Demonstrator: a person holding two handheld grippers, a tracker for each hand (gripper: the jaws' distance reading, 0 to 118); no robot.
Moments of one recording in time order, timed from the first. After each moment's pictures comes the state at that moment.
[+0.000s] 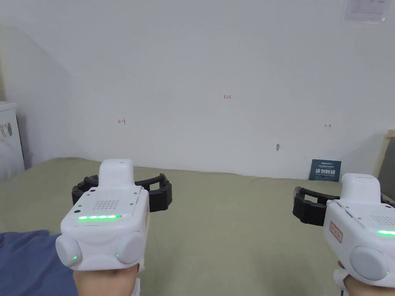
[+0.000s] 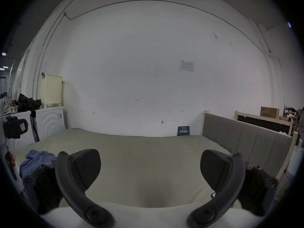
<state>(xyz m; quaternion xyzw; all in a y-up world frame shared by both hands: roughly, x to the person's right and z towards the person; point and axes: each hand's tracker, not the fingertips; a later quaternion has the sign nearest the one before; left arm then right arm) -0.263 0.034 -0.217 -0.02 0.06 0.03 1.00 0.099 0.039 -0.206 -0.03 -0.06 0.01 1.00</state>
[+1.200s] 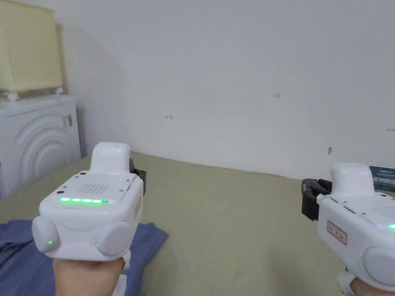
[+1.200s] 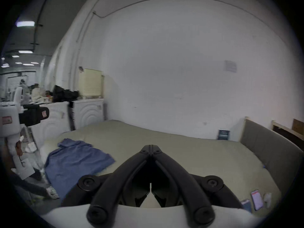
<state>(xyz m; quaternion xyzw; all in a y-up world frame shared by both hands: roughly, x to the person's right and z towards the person) -0.349 0.062 -0.160 -0.04 0.13 0.00 0.99 -0.009 0.070 -0.209 -0.05 0.14 0.04 0.99</state>
